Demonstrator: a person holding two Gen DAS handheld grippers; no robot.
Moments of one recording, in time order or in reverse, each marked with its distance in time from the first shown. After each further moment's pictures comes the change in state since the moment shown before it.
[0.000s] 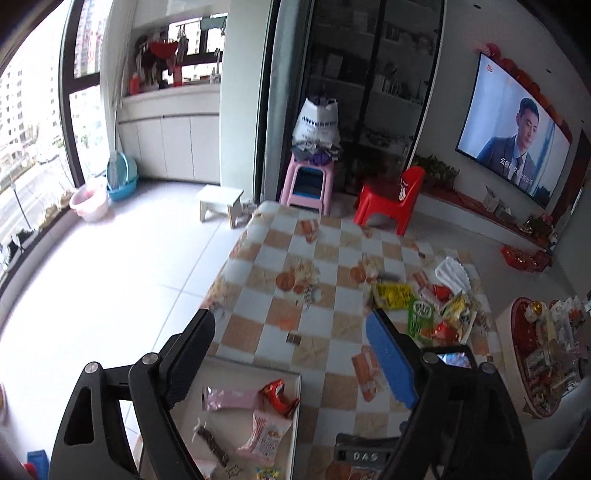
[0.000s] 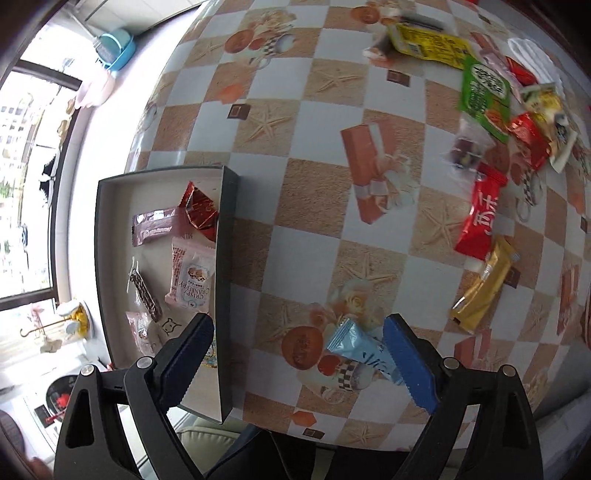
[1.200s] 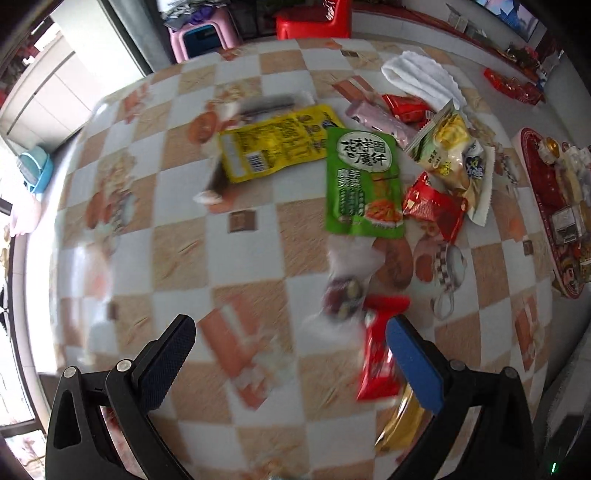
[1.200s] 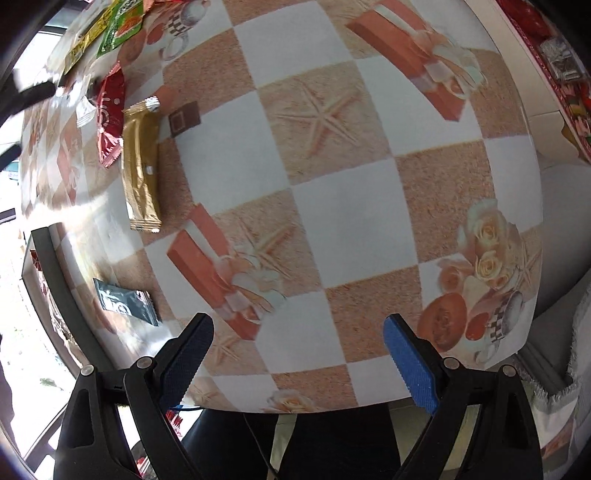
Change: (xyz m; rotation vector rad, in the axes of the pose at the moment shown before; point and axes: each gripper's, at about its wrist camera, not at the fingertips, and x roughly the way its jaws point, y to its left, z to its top) left arm 0.256 -0.226 -0.092 0.379 0.644 -0.025; right arm 0.033 -0.263 -0.130 0.525 0.137 0.046
